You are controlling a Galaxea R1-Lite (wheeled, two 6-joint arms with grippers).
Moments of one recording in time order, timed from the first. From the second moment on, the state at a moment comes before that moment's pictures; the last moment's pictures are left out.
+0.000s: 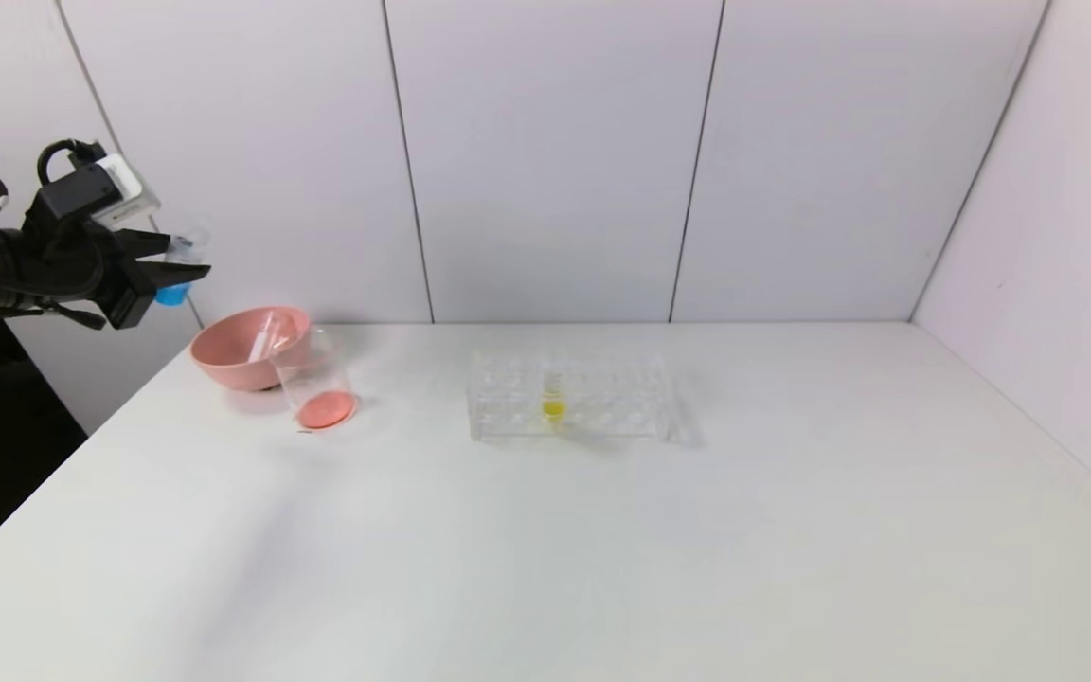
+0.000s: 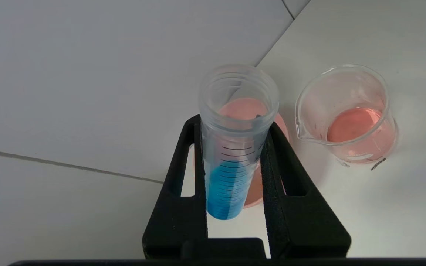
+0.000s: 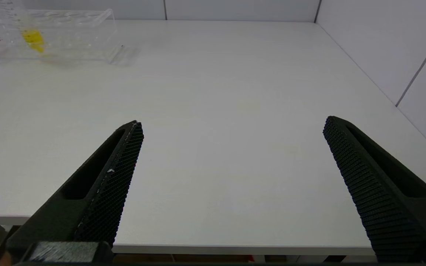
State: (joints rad) left arm 0.29 1.78 -1.33 -0.12 -0.61 0.95; right arm 0.00 0.00 0.00 0.01 0.00 0.00
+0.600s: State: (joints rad) left arm 0.26 1.84 -1.43 -0.01 -0.68 1.03; right arm 0.00 0.00 0.00 0.01 0.00 0.00
